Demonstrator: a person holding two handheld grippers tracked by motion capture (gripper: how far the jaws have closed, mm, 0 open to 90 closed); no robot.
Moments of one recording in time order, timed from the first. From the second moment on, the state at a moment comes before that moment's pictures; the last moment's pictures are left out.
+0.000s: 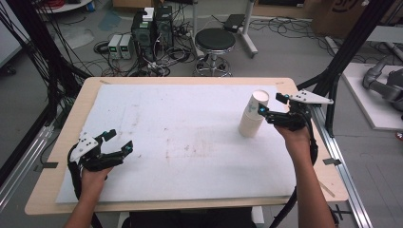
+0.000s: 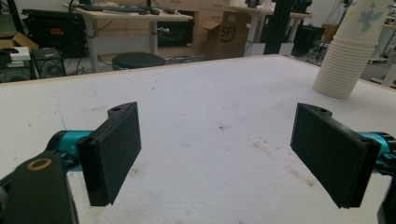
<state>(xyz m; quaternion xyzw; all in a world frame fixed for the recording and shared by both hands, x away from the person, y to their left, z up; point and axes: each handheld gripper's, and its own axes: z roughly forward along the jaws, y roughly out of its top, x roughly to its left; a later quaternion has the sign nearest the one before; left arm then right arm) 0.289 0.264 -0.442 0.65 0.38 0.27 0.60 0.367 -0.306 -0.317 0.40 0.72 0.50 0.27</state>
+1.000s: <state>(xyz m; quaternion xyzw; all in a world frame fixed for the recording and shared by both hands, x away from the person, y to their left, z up) 0.292 0.265 -0.443 0.65 0.38 0.27 0.60 0.413 -0.291 -0.326 0.43 0.74 0.46 0.24</state>
